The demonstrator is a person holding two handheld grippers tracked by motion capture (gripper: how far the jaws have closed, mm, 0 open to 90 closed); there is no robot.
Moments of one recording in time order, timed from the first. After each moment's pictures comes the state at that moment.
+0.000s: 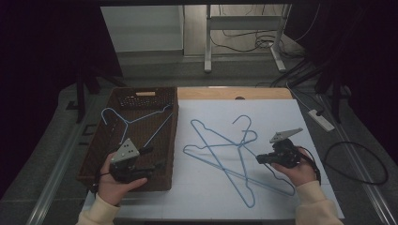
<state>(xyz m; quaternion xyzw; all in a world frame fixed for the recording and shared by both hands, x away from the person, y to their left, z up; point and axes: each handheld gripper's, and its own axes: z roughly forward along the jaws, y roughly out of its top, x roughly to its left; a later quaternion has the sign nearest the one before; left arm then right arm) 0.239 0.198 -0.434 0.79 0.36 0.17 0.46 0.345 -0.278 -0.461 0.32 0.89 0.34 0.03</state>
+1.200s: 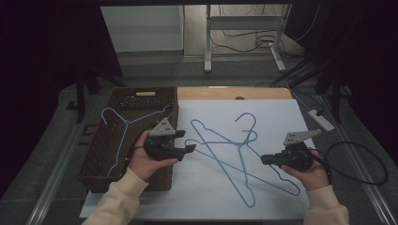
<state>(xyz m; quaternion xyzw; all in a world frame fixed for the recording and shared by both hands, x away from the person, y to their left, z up) 0.307 0.117 -0.406 0.83 0.29 0.12 0.45 0.325 -0.296 -0.433 0.27 0.87 0.41 0.02</state>
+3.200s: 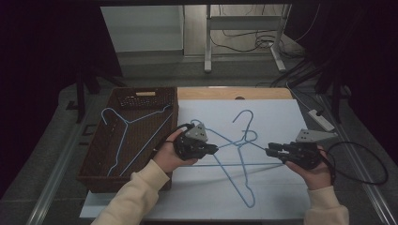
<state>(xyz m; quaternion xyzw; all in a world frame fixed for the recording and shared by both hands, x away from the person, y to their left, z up) 0.321 0.060 -0.411 0.89 0.15 0.07 0.41 0.323 -0.312 -0.427 0.29 0.81 0.49 0.10</state>
